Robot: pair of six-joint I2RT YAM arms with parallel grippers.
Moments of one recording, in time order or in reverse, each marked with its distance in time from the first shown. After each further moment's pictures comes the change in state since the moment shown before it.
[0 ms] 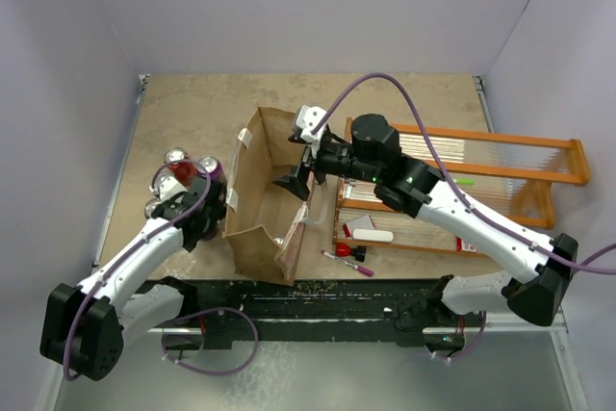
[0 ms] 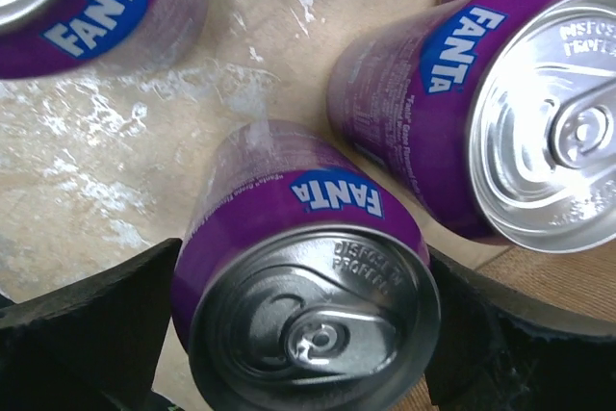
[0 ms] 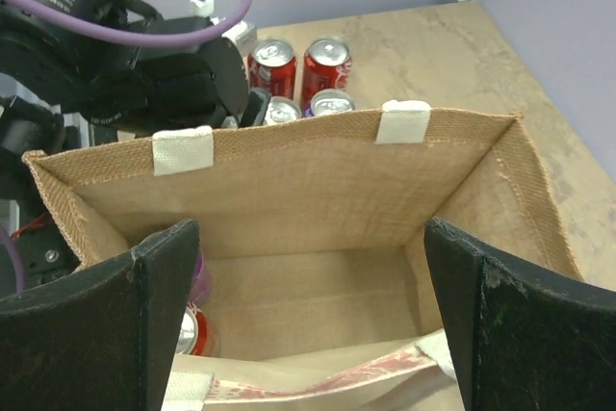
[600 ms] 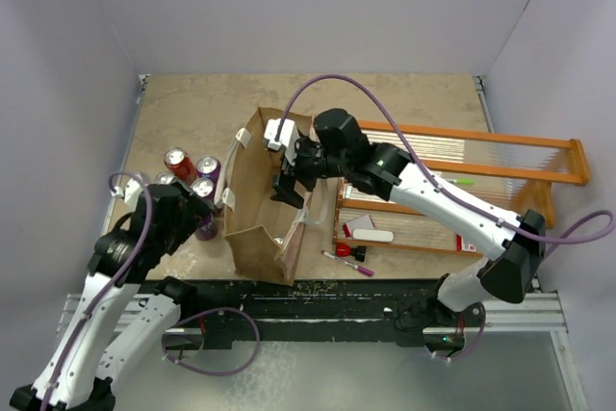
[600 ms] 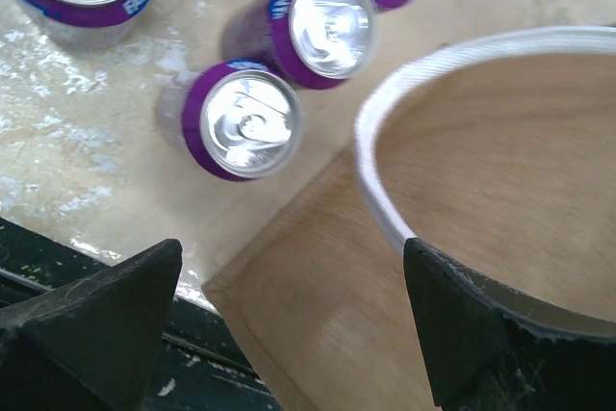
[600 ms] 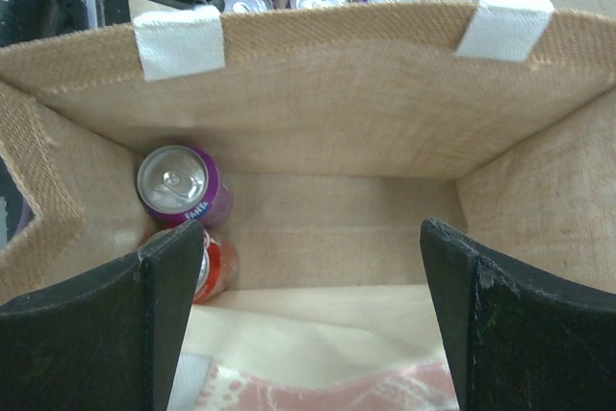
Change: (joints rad) left arm 0.000 -0.399 0.218 -0.321 0.156 0.062; right arm 0.012 0.190 0.152 -0.291 -0.068 -0.097
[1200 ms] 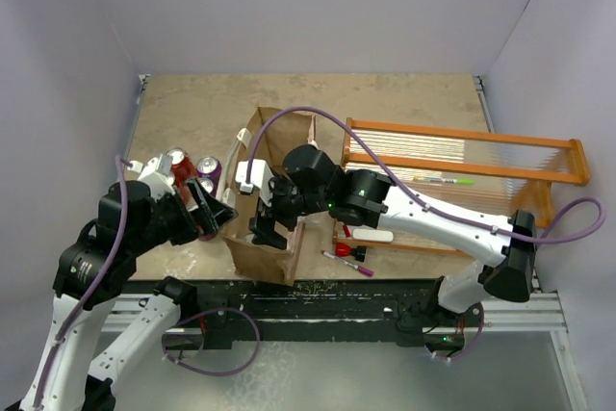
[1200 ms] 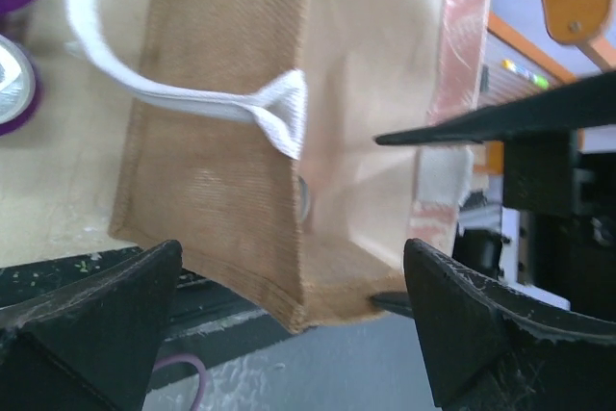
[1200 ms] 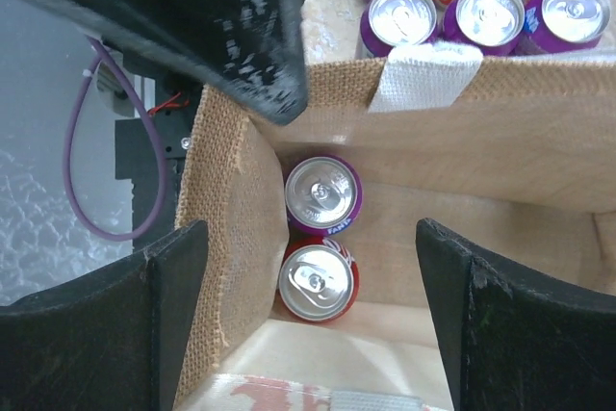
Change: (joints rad) left arm 0.000 -0.062 0.274 -0.034 0.503 0.341; right arm 0.239 0.043 0.050 -0.068 0.061 0.091
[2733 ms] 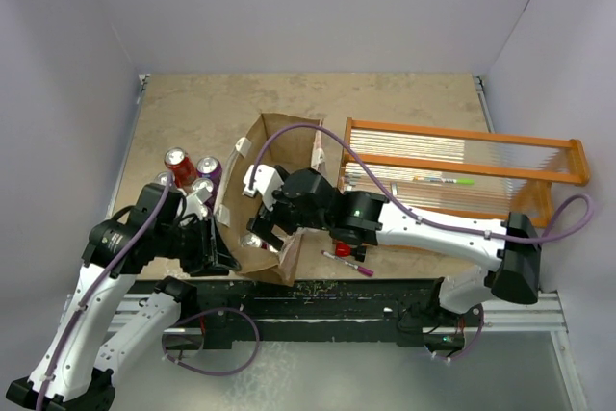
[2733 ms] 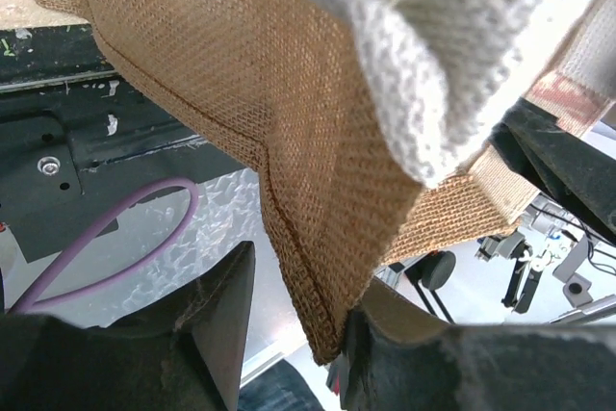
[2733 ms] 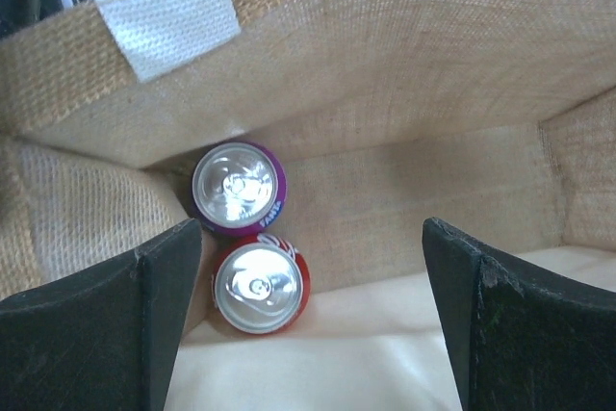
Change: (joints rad) left arm 0.000 0.110 -0.111 -0.296 0.380 0.087; right arm 0.065 -0.069 -0.239 0.201 0.380 0.117
